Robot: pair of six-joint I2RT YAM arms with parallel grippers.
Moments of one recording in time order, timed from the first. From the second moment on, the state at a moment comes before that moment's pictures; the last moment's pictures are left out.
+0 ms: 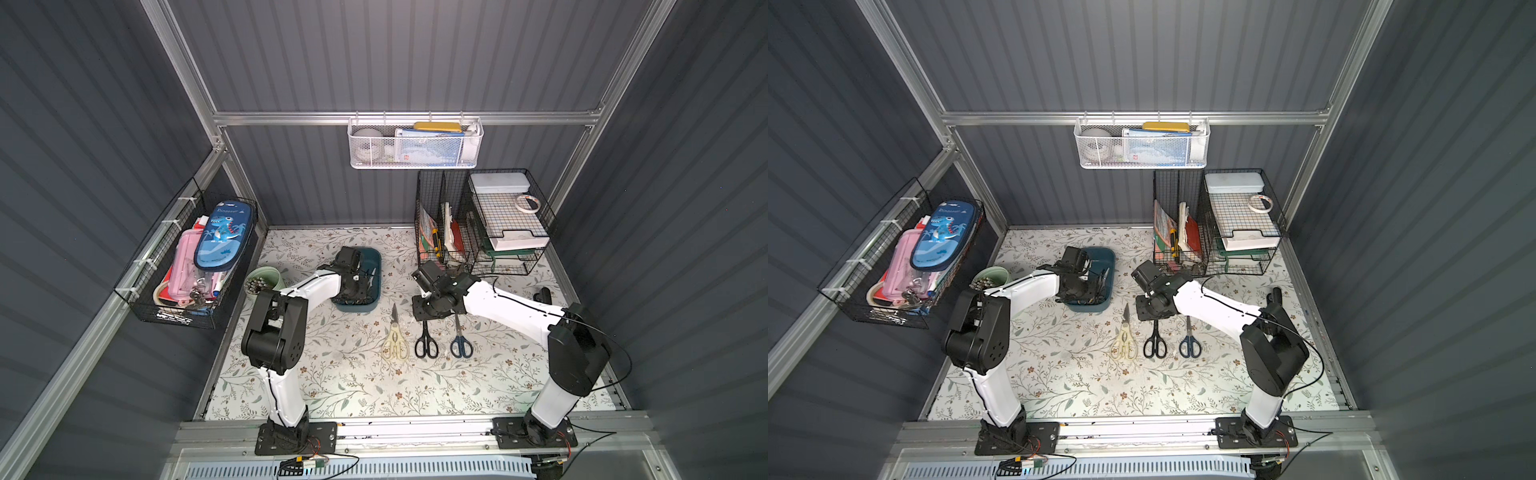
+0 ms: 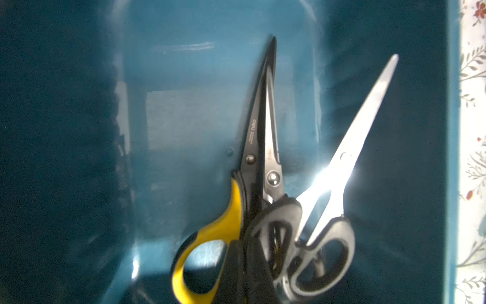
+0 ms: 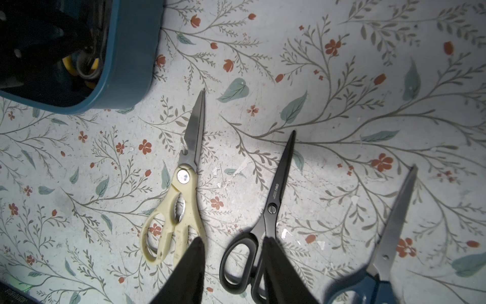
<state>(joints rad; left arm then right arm) -0.35 1.86 1.24 -0.49 0.03 -0.24 0.73 1.73 1.30 -0.70 0.00 0.55</state>
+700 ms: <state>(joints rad) -0.33 1.66 1.25 -0.47 0.20 -0.34 0.74 1.75 1.42 -0.28 -0.18 0.55</state>
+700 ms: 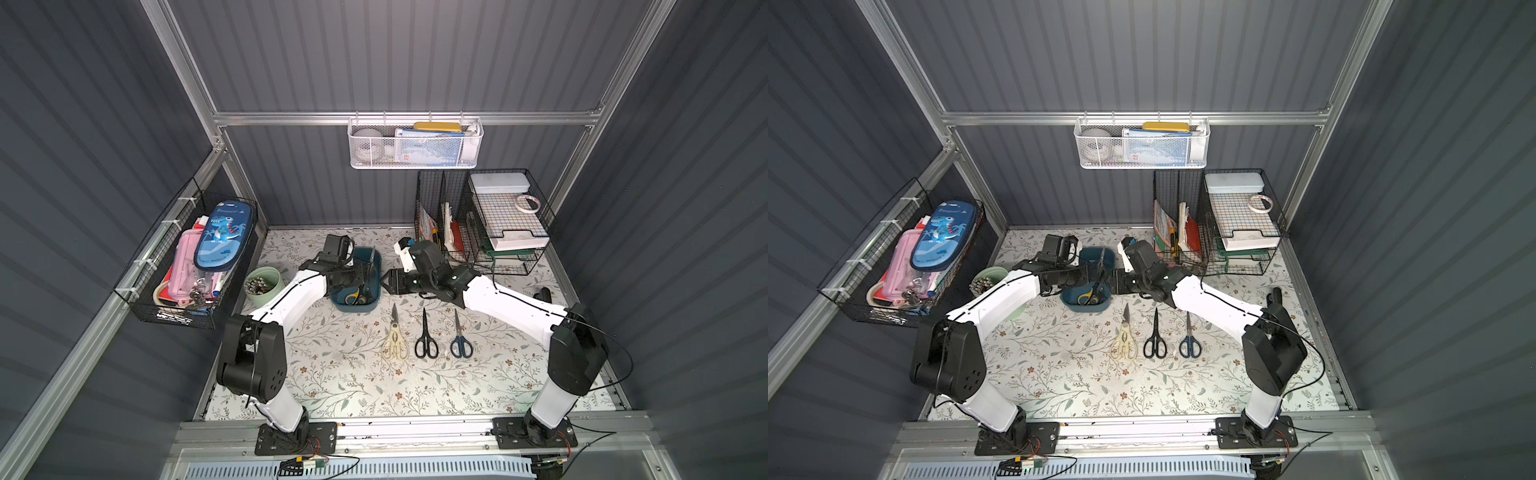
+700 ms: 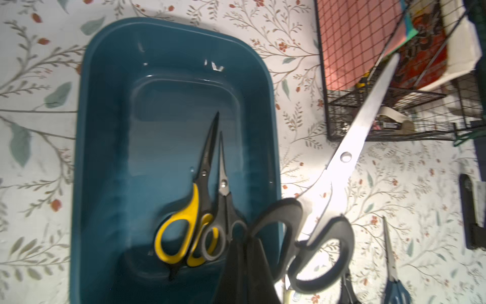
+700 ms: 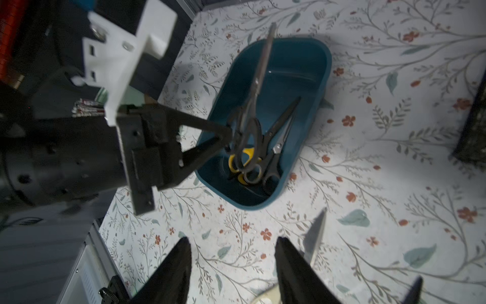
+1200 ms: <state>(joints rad) -0.33 1.62 1.23 -0.44 0.30 -0.37 0.72 1.91 1.52 -0.25 -0.20 0.55</state>
